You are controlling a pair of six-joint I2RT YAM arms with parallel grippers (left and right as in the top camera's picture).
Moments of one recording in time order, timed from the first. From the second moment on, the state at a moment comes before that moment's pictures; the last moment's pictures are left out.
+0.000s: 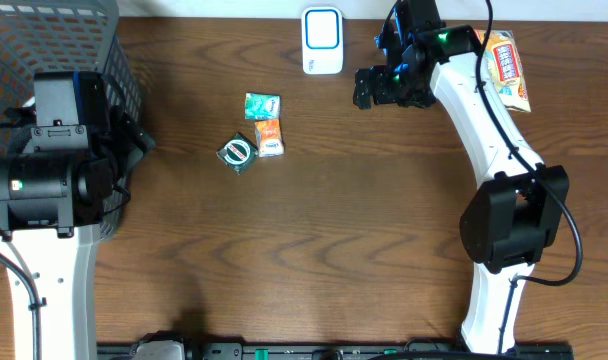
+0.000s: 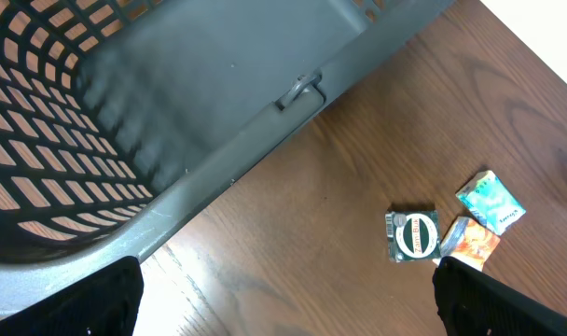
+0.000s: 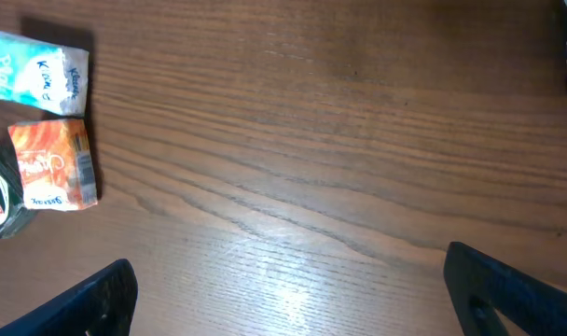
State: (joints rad) left arm 0.04 1.28 1.62 -1.36 -0.32 -0.69; right arm 0.25 2.14 2.02 -1.10 -0.18 0.14
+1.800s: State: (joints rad) left arm 0.04 1.28 1.62 -1.36 -0.32 -0.69; right arm 0.29 2.14 2.00 -0.89 -0.19 0.29
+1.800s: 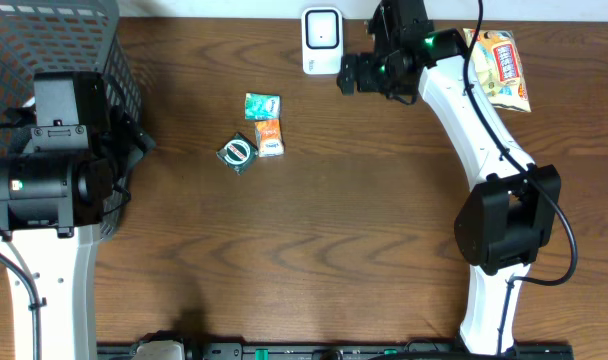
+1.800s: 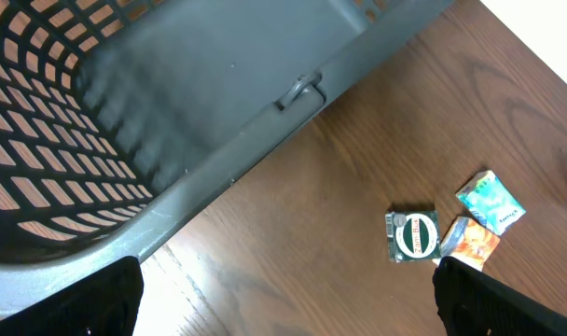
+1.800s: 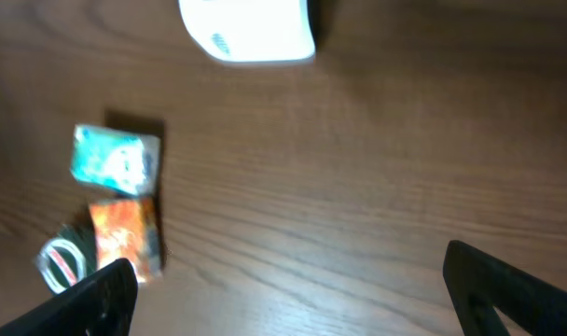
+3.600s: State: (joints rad) left arm 0.04 1.28 1.62 -1.36 -0.32 -0.69; right arm 0.62 2.30 2.00 -1.17 0.30 0.43
